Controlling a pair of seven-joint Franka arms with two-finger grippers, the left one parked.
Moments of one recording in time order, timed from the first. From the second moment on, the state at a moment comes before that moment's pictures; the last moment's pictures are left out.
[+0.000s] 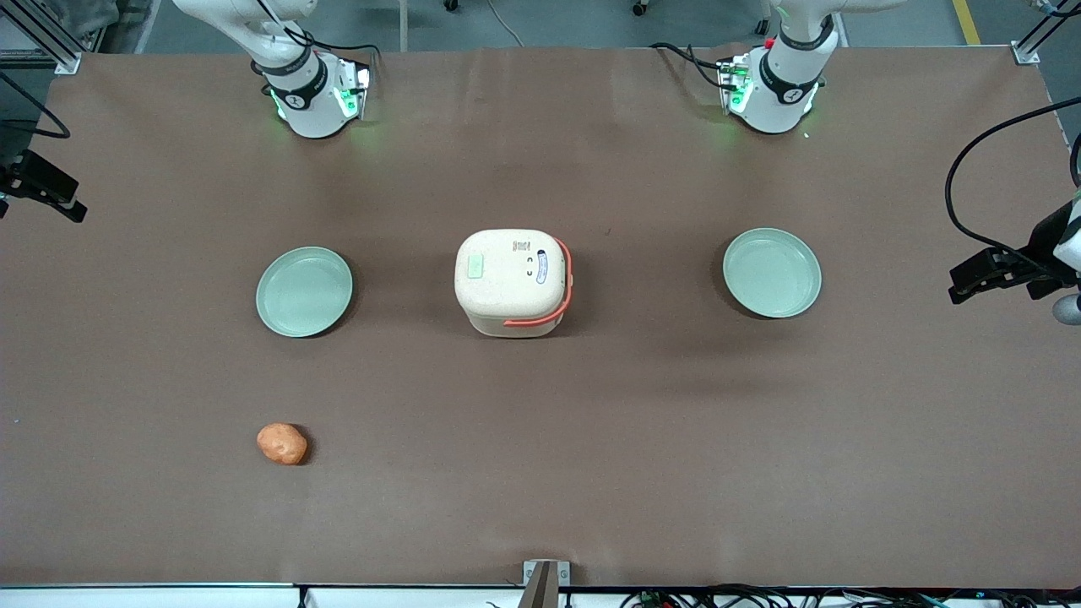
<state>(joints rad) -0.03 -0.10 -0.07 -1.64 -0.03 1.62 -0.05</state>
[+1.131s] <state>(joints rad) 0.20 0.01 -0.04 -1.66 0.10 1.60 0.02</state>
